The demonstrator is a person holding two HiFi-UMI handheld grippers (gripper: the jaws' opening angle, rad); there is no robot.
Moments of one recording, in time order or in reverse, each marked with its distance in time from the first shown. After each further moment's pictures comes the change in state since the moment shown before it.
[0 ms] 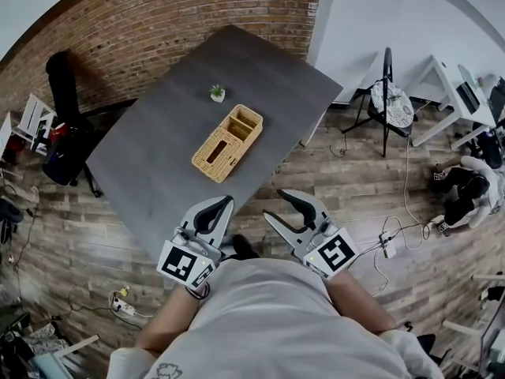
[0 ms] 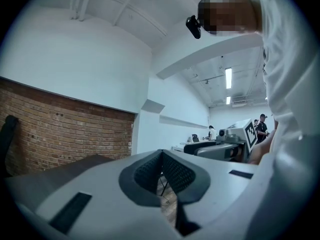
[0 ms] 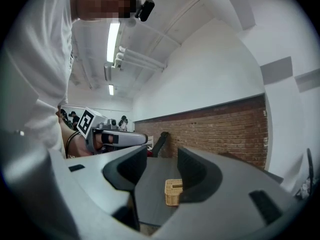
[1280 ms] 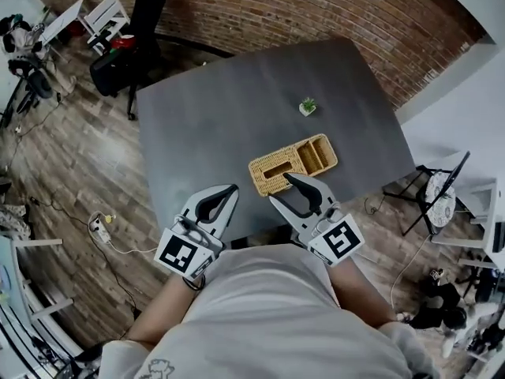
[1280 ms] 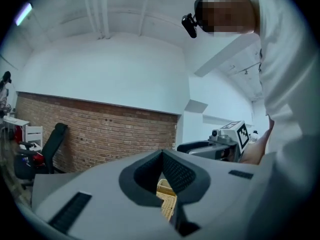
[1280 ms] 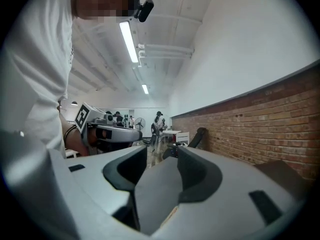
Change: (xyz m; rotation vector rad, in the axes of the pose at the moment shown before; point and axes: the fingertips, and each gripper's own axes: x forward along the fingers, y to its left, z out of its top) left arm -0.043 0.169 0.012 -0.046 -0.022 0.470; right arm 0.217 -0.014 -0.003 -0.030 0.048 0.510
